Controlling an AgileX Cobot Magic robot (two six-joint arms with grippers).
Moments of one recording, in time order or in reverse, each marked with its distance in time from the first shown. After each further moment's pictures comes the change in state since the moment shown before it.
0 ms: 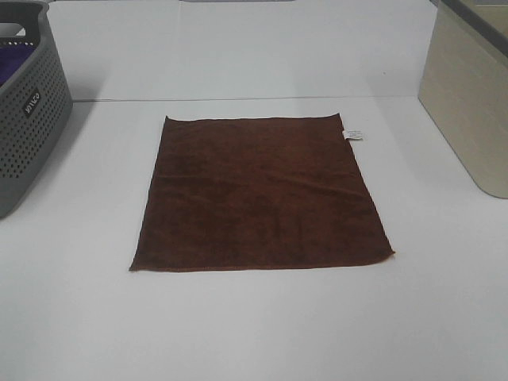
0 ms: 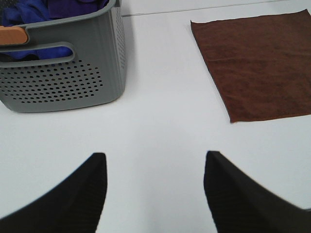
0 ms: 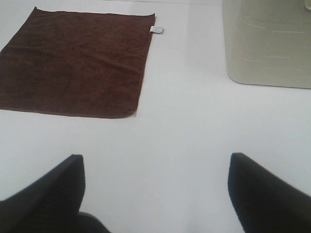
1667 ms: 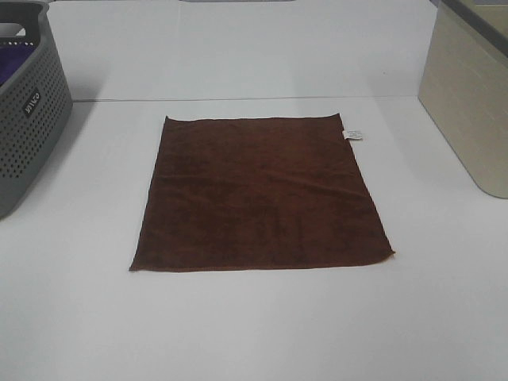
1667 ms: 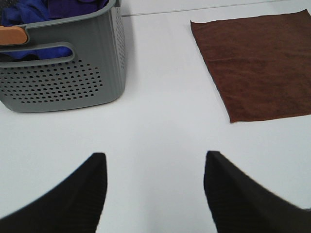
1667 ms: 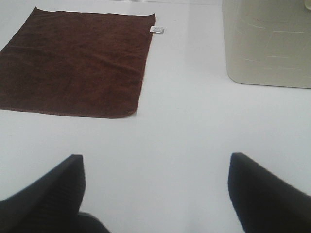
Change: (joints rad) left arm 0.000 0.000 0.000 0.000 0.000 0.000; right arm 0.000 0.000 0.000 0.000 0.000 0.000
